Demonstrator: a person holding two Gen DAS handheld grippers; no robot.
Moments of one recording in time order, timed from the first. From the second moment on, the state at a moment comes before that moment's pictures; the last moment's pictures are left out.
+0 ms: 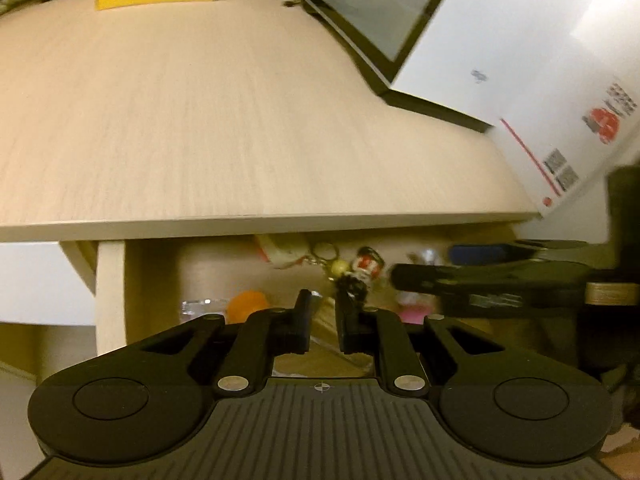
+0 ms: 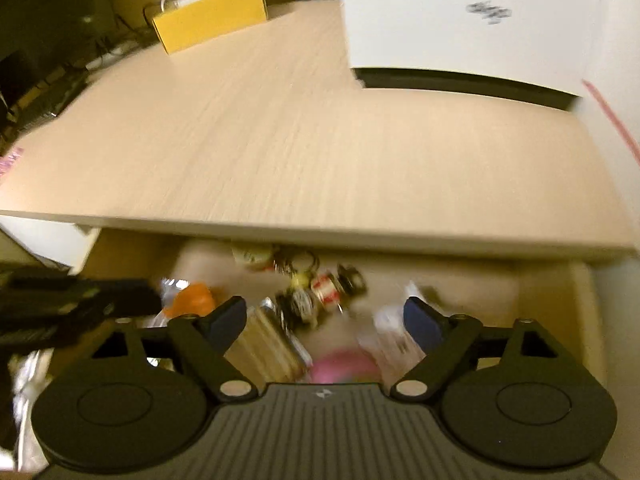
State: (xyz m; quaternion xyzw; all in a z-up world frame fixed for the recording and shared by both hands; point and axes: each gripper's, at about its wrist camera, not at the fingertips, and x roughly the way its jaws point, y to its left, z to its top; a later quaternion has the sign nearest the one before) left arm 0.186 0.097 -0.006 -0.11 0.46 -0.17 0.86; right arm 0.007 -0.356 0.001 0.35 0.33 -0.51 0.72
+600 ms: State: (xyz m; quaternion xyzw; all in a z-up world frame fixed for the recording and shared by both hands) left arm 0.189 0.131 -0.014 -0.16 0.44 -0.12 0.88; right arm 0.051 -0.424 -0.062 0.36 0.44 -0.48 0.67
